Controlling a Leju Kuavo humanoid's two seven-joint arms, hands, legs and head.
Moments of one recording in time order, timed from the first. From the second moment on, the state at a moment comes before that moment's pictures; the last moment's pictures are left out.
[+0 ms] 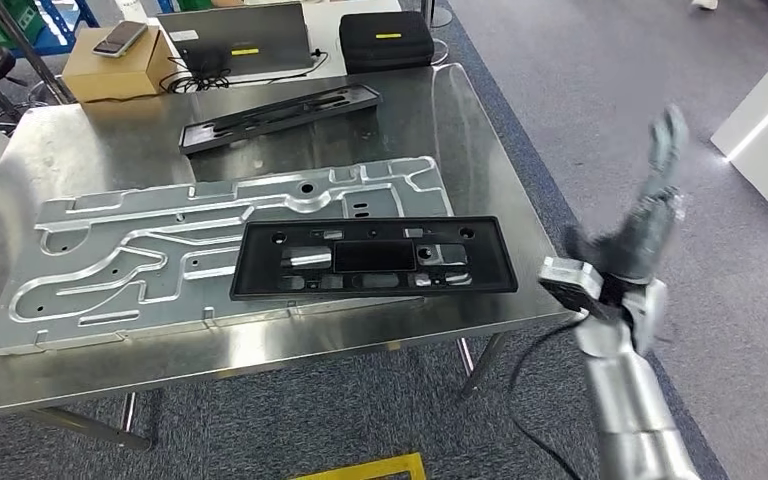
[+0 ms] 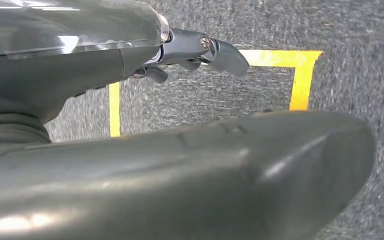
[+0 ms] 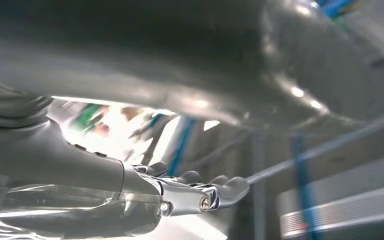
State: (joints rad) left arm -0.06 -0.02 1.25 -0.23 -0.80 -0.08 -0.38; right arm -0.34 -0.10 -0.05 -1.49 0.61 -0.70 -0.66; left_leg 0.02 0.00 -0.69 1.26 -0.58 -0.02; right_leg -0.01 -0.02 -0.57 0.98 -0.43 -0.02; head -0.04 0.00
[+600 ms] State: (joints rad) left arm -0.06 -0.04 1.29 -0.23 -0.81 -0.07 -0.41; right arm 0.11 -0.09 -0.67 -1.45 0.67 -0.67 -0.70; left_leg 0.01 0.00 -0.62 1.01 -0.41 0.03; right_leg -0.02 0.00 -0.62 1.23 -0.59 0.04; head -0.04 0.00
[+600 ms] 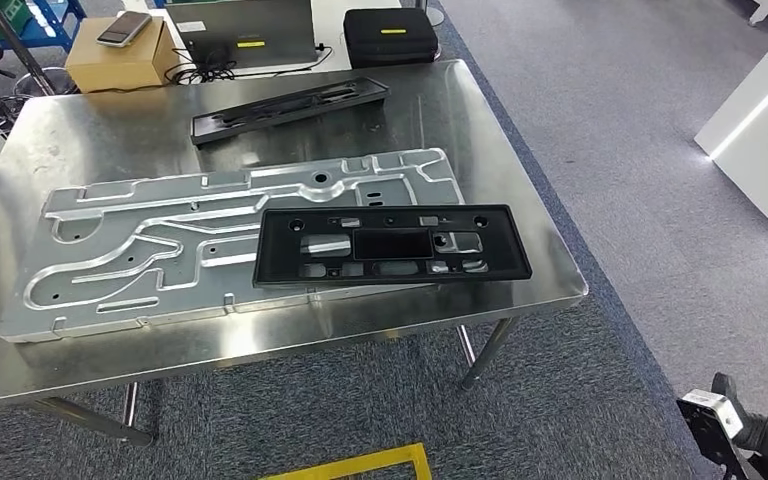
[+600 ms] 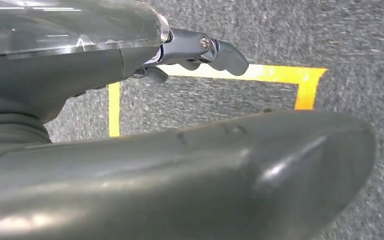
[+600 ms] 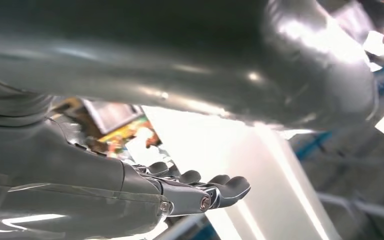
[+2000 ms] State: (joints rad) left arm -0.06 -0.06 1.32 -0.23 -0.87 -0.06 -0.42; right arm -0.04 0.01 -0.96 -0.24 0.96 -0.21 -0.15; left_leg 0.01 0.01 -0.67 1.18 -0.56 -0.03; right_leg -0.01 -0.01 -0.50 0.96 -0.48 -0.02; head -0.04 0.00
